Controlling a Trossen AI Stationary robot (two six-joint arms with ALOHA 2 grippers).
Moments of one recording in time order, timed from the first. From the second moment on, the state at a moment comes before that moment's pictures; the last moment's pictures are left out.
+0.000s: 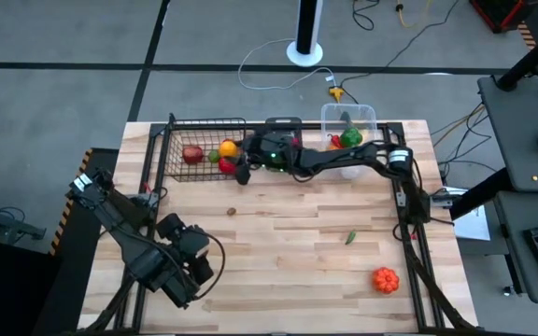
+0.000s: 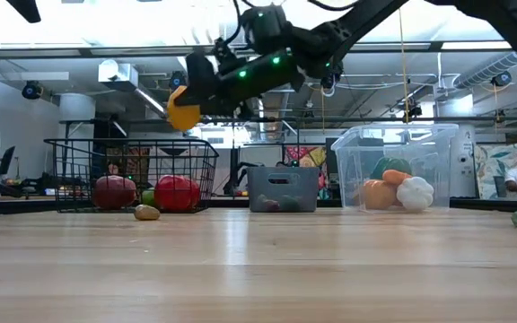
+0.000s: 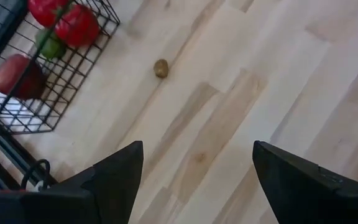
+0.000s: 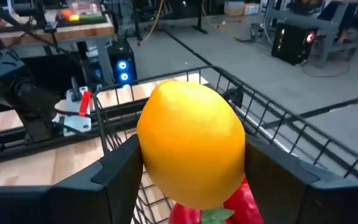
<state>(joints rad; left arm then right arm) -0.78 1.63 1.54 -1.57 -0.52 -1.38 -0.22 2.09 1.50 0.41 0.12 0.05</state>
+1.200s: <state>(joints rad) -0.78 1.65 1.52 -1.54 -0.76 -1.42 -0.16 1.96 1.50 0.09 0.12 0.04</state>
